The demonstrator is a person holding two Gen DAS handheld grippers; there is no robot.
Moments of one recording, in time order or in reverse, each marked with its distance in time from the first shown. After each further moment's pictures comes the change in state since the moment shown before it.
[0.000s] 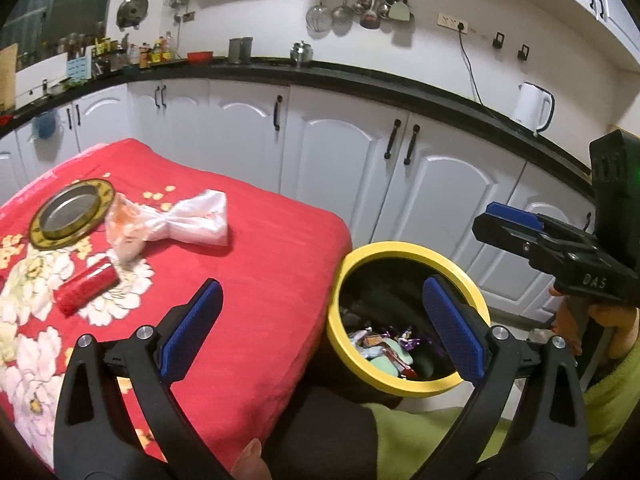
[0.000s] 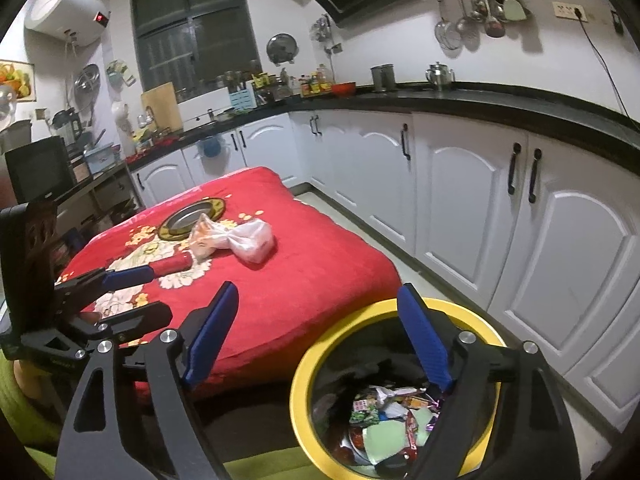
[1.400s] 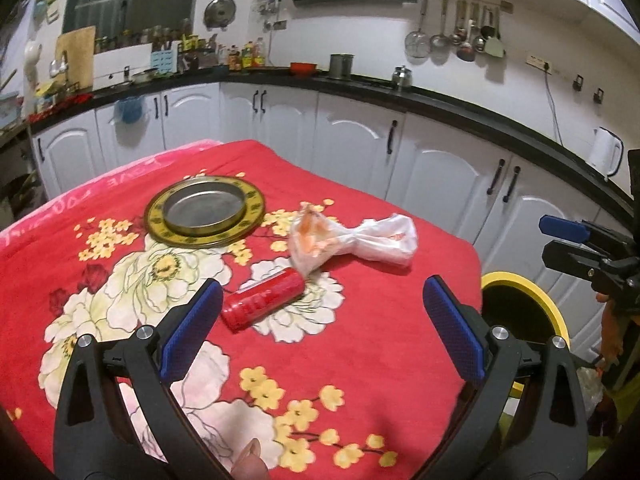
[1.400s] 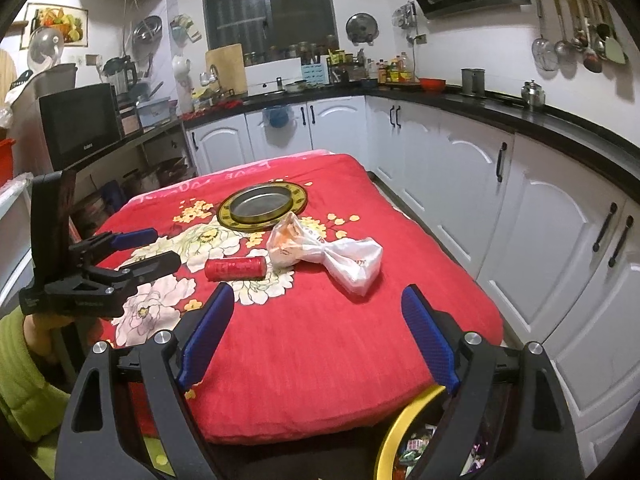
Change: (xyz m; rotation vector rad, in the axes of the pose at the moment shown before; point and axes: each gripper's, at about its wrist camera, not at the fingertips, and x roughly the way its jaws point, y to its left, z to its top) left arm -0.047 0.157 0.001 -0.131 -0.051 0.241; right arm 0.085 0.115 0.050 -0.192 0.082 0.163
